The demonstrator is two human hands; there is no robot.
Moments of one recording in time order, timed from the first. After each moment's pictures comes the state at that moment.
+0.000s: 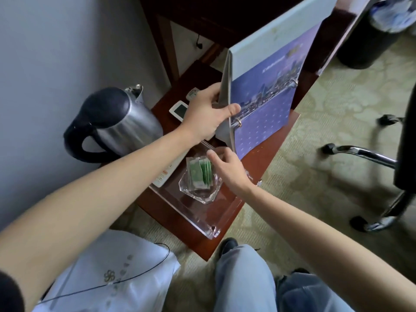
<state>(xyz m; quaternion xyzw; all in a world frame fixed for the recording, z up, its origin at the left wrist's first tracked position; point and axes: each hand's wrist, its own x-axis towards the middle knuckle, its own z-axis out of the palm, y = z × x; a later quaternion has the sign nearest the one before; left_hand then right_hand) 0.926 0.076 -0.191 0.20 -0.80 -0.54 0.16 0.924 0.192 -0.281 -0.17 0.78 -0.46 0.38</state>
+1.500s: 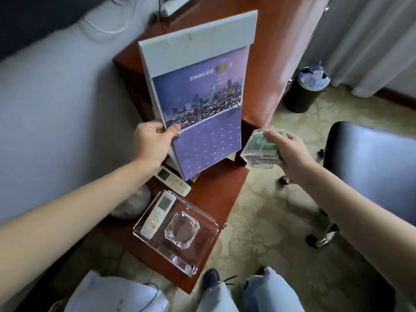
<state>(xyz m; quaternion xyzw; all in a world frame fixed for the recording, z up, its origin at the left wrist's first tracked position) 0.884 0.027 -0.016 0.37 -0.70 -0.54 0.28 0.741 0.262 0.000 0.04 0.69 -0.66 0.30</state>
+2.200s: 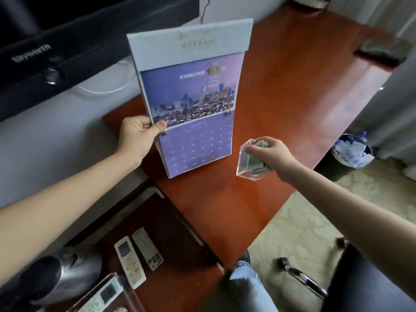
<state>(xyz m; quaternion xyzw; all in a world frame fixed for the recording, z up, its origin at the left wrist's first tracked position) 0.623 -0.104 0.026 0.41 -0.67 -0.51 0.34 0.398 0.093 0.002 -0.20 0.78 -0.45 0.38</state>
